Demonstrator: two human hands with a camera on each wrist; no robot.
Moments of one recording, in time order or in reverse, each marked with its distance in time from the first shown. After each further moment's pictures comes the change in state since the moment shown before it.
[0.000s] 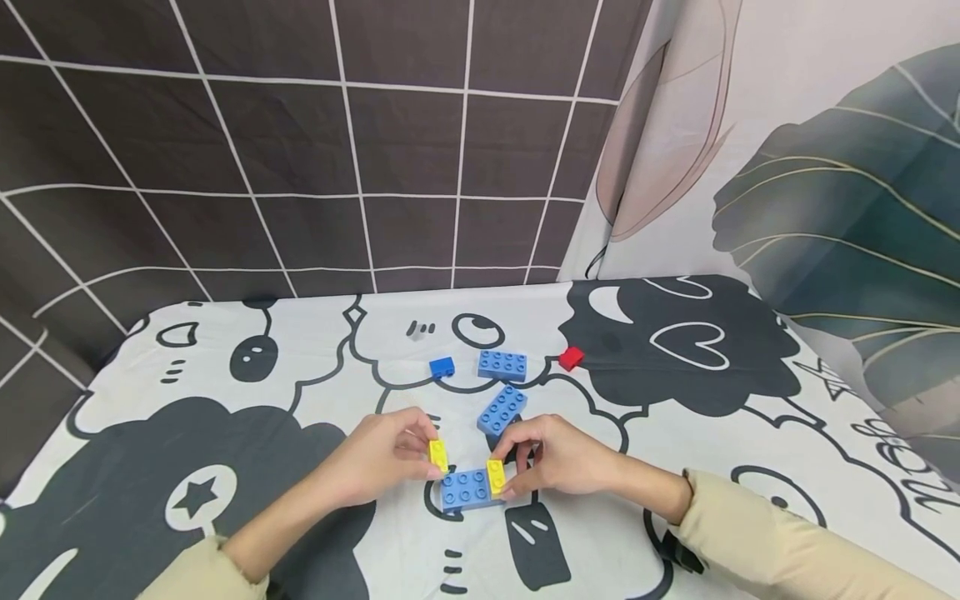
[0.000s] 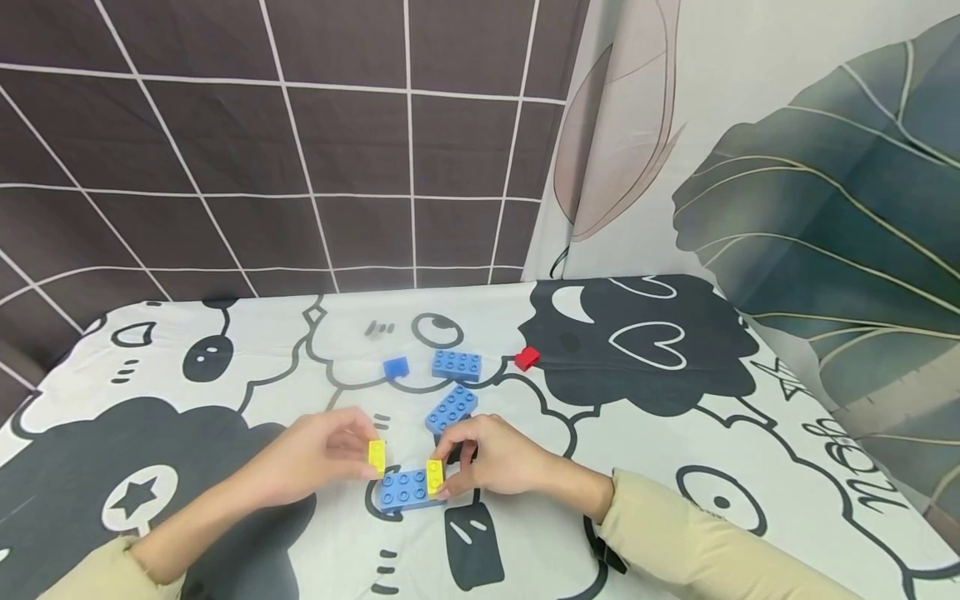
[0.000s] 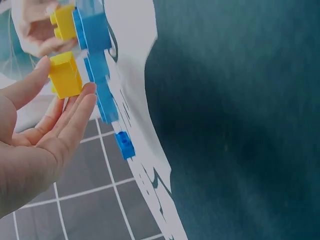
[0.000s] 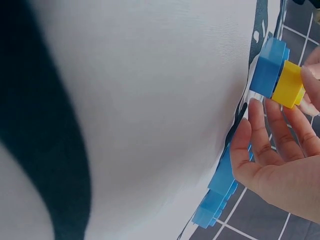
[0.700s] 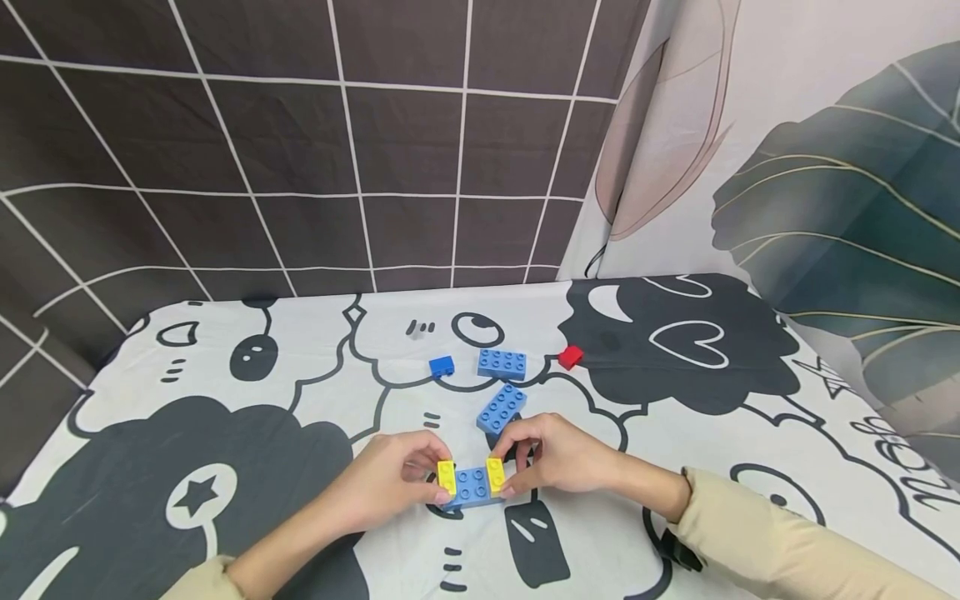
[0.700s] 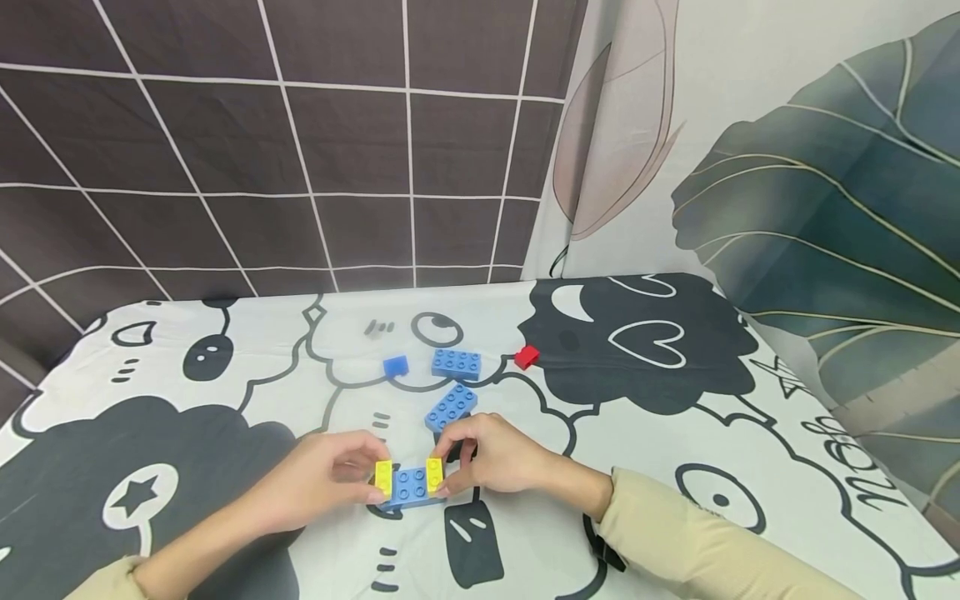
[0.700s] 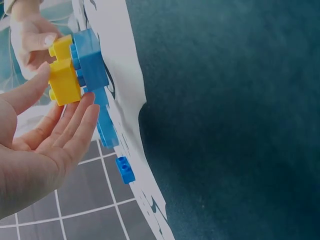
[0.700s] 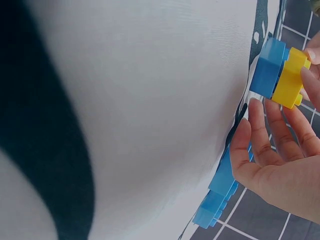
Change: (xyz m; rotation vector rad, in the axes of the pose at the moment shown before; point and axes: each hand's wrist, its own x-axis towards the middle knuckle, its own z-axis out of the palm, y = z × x) left_hand -0.010 0.001 0.016 -0.057 -0.049 0.031; right_hand 0.000 0.000 0.001 -0.016 0.011 -0.007
